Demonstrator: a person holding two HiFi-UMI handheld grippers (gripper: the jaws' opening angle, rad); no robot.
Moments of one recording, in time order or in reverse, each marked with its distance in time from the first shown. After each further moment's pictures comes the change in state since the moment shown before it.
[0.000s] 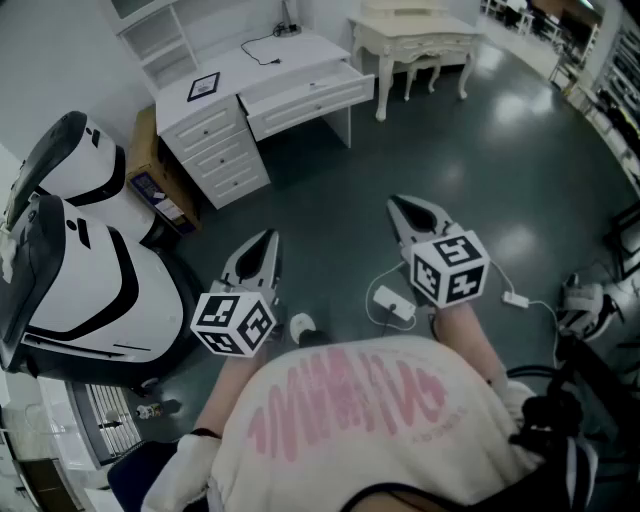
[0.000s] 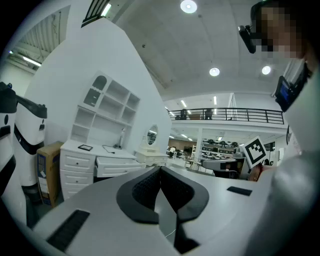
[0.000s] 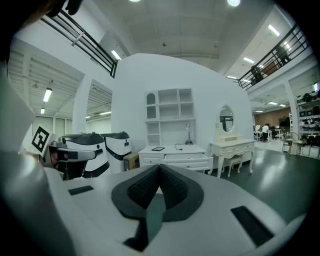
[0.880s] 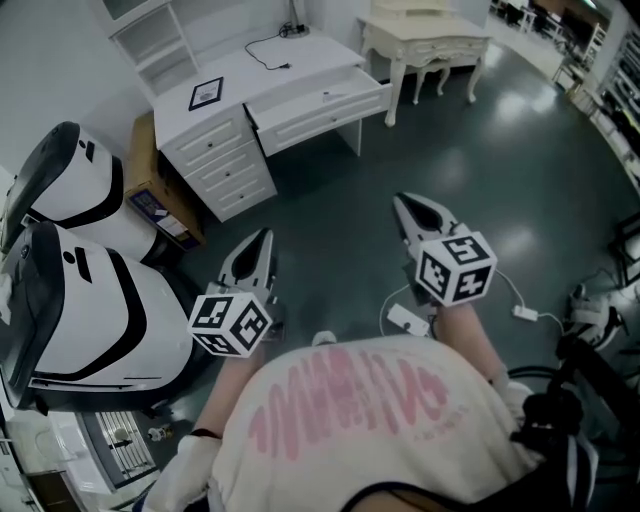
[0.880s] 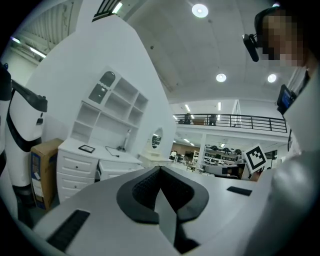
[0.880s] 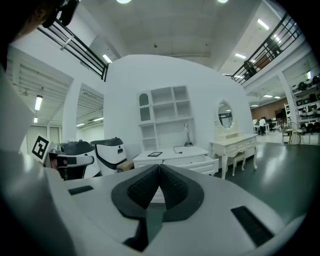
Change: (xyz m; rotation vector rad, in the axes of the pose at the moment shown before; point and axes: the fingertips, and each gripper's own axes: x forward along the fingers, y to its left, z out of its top) left arm 0.075 0.123 0.034 -0.065 -0.036 -0.002; right arm 0.132 -0.017 0.031 0.086 -0.034 -0.020
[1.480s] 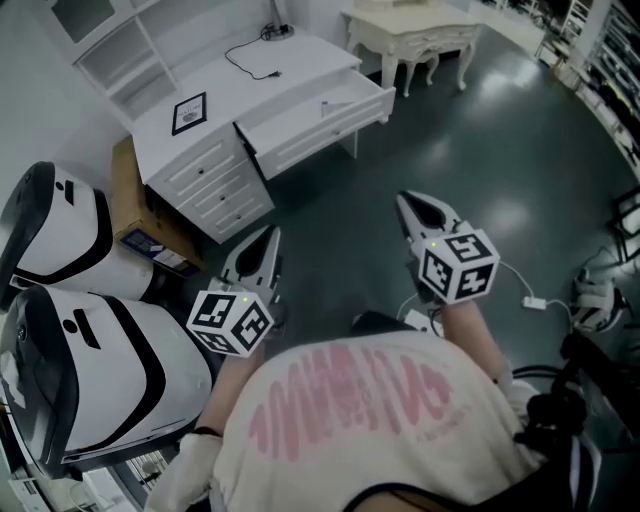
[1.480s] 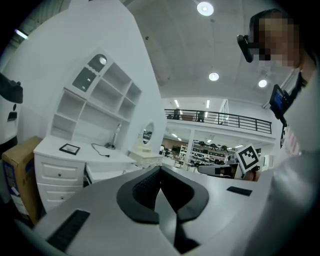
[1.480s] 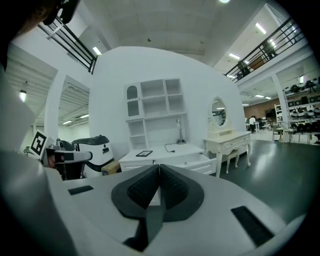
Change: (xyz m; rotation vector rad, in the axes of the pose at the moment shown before) left arm 0.107 0.084 0.038 0.030 0.075 -0.168; right arm 0.120 -0.024 0.021 0.030 0.041 -0.112
